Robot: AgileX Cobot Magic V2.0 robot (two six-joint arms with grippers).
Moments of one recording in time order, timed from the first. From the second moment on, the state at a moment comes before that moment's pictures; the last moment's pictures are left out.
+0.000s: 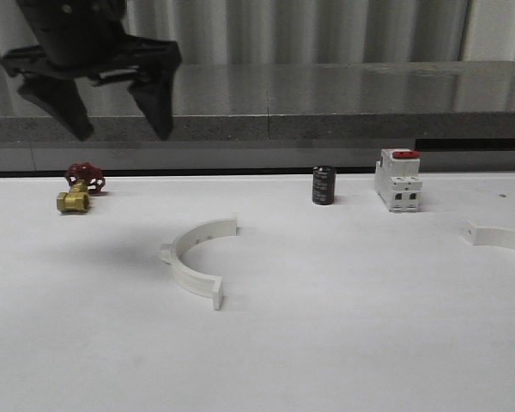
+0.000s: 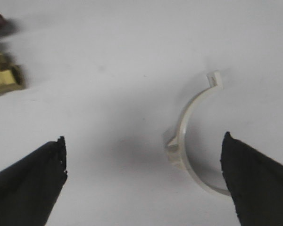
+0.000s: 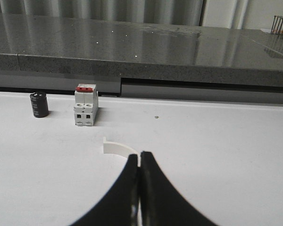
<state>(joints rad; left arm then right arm) -0.41 1.79 -1.49 -0.02 0.83 -0.16 -0.06 -0.01 0.03 0.08 0.12 -0.08</state>
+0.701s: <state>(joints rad) -0.08 1.06 -0.77 -0.03 0.57 -0.07 -0.06 -0.01 0.03 0.08 0.12 -0.08</state>
